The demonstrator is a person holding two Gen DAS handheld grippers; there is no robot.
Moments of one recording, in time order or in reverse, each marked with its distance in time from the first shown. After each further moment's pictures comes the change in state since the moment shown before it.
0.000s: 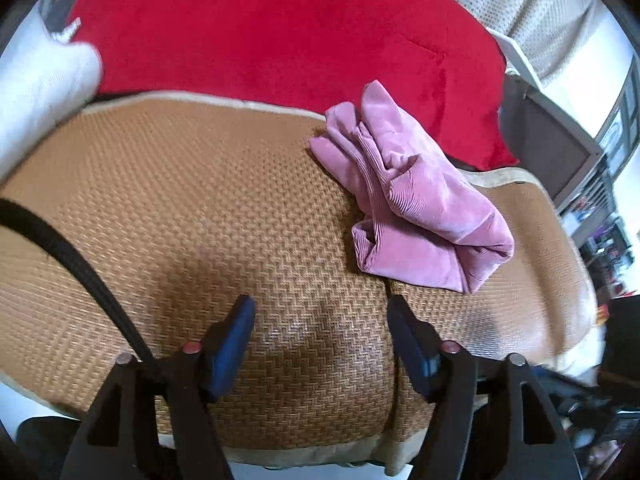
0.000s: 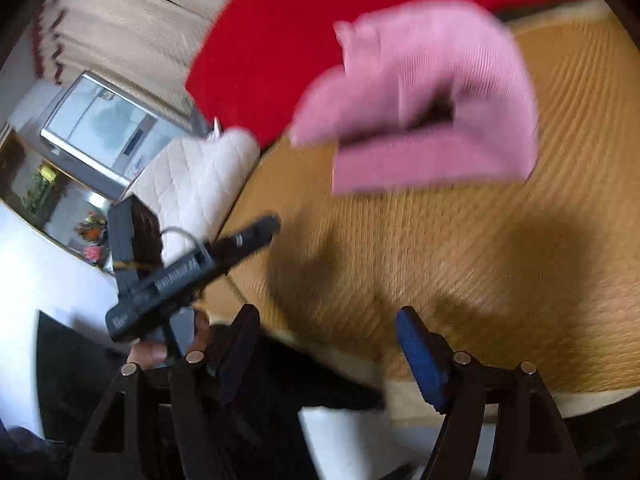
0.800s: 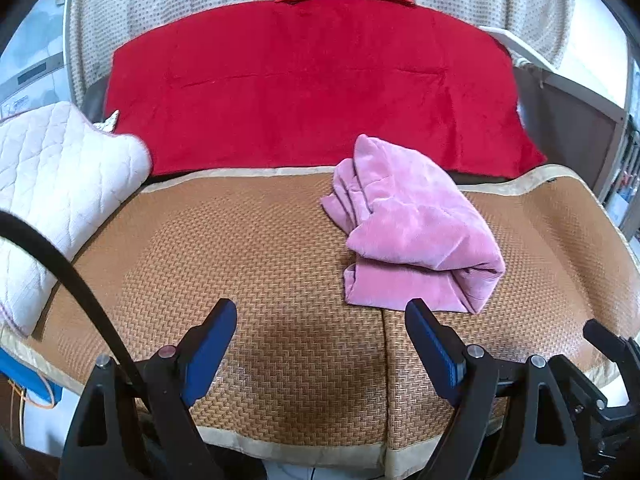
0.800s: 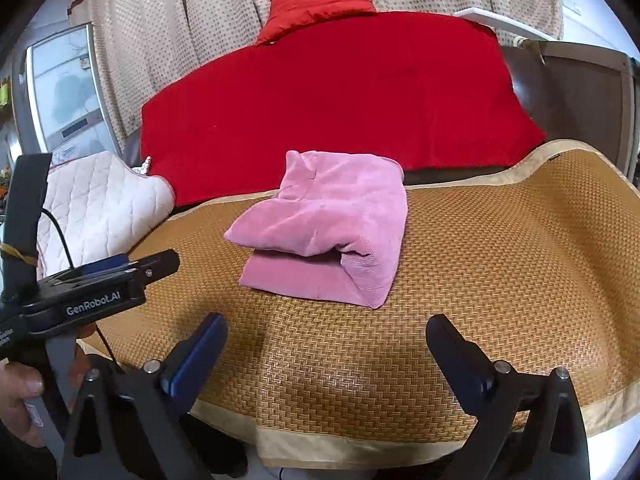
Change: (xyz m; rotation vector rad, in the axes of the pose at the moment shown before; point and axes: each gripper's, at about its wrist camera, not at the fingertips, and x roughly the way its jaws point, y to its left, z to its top) left arm -0.055 -0.075 0.000 0.113 -0.148 0.292; right arm -0.068 0.044 -0.004 -0.242 -0.270 -0.433
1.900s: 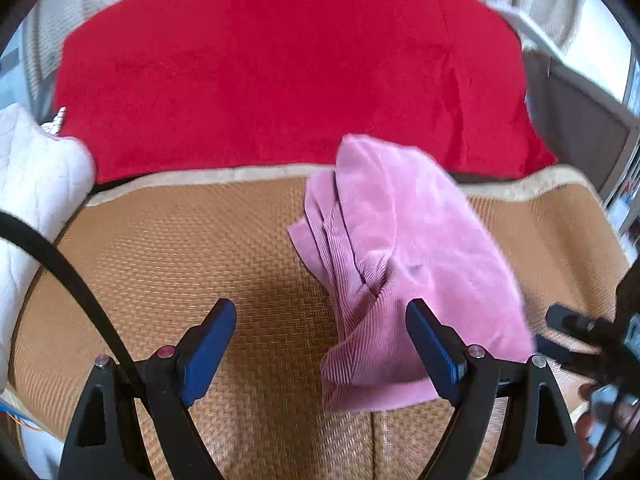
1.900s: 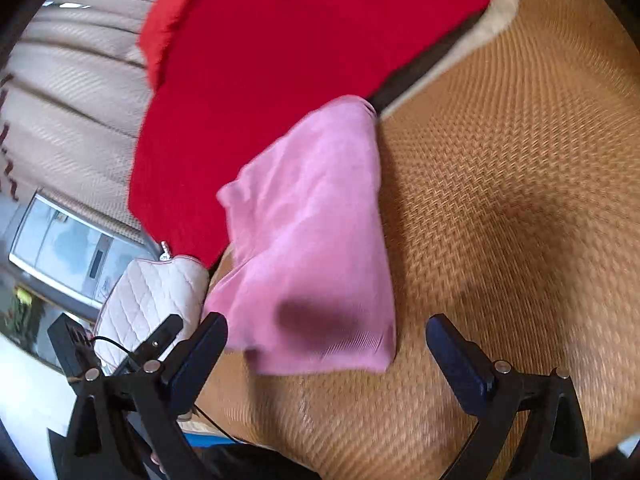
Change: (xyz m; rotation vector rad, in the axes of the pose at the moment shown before) left arm 0.119 -0.018 0.077 0.041 0.132 -0.073; right arm 0.144 -0.133 0.050 0.592 0.262 0.343
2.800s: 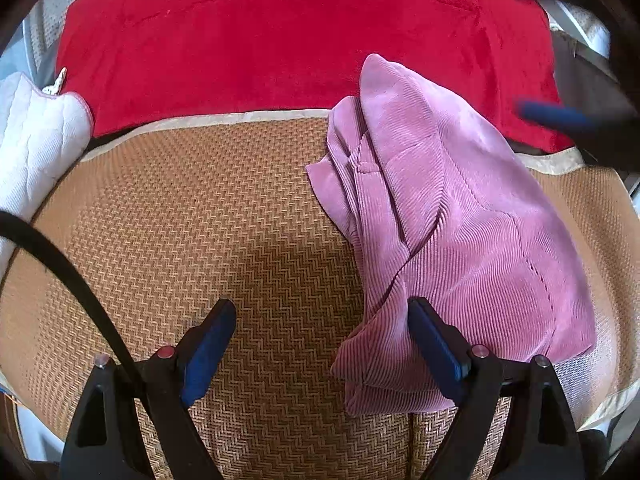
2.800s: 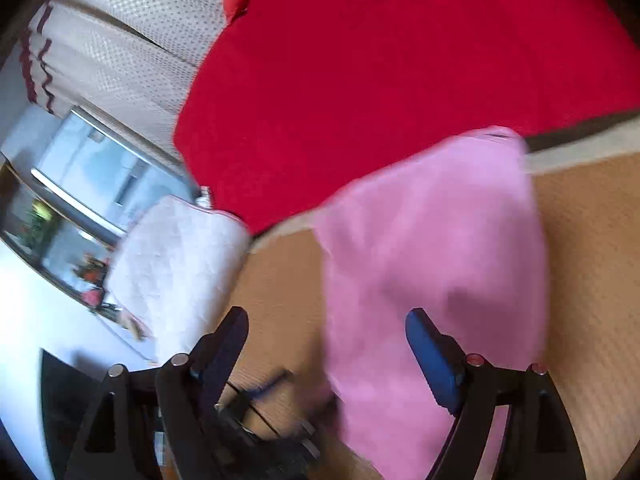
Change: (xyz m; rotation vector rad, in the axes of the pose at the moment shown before) left arm 0.044 0.013 -0.037 -0.055 0.075 0.005; right arm 0.086 0.145 0.079 -0.265 0.210 0.169
